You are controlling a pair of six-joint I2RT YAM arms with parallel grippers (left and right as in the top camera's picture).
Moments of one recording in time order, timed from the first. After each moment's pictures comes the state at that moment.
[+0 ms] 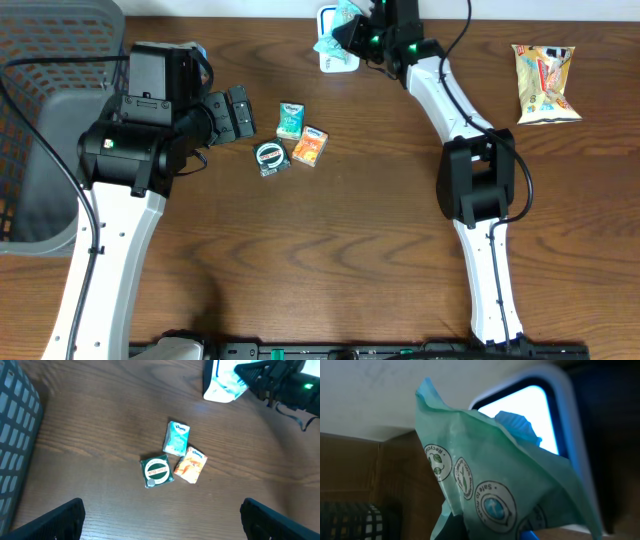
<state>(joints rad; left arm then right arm) -0.16 1.38 1.54 -1.03 0.04 -0.35 0.26 2.60 2.31 -0.31 -0.48 0.68</state>
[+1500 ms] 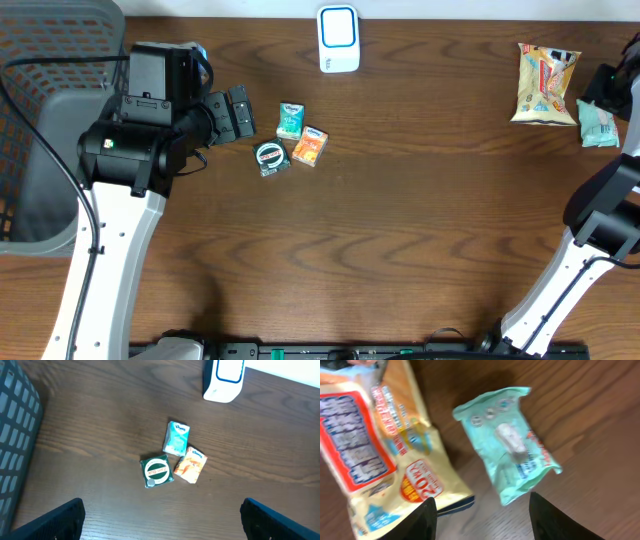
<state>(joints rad) -0.16 1.38 1.54 -1.03 0.04 -0.35 -0.46 2.36 2.27 -1.10 0.08 0.11</state>
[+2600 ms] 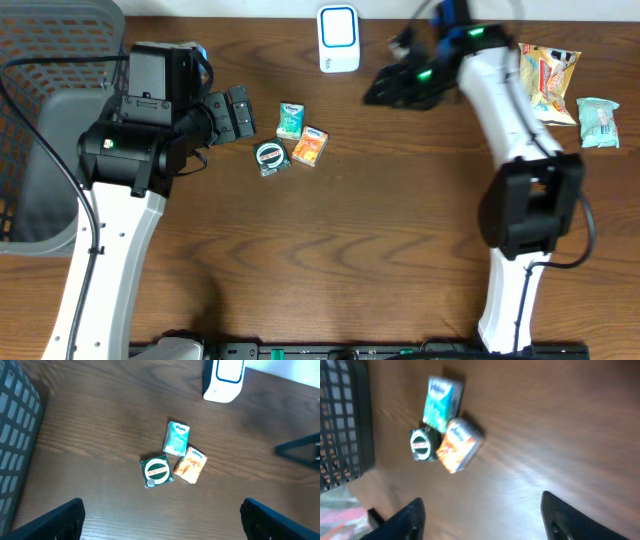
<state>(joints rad) -0.16 1.38 1.54 -1.03 0.04 -0.35 0.21 2.22 2.01 -1.09 -0.61 0.13</state>
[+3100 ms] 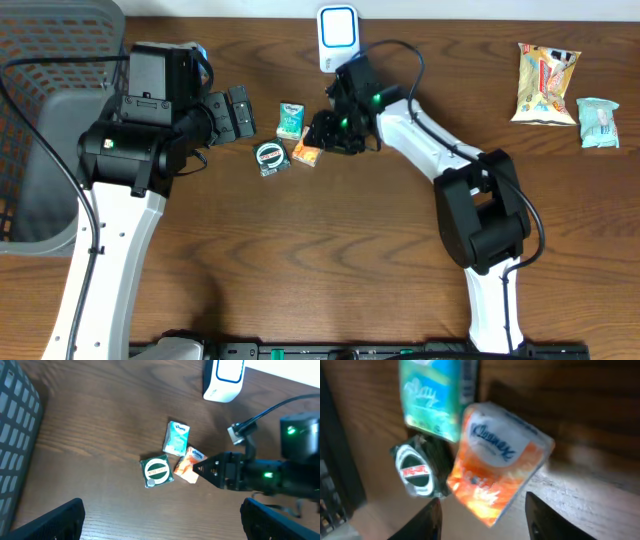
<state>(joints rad) -0.16 1.38 1.54 -1.03 0.04 -0.35 0.47 2.22 1.65 -0.59 -0.49 0.60</state>
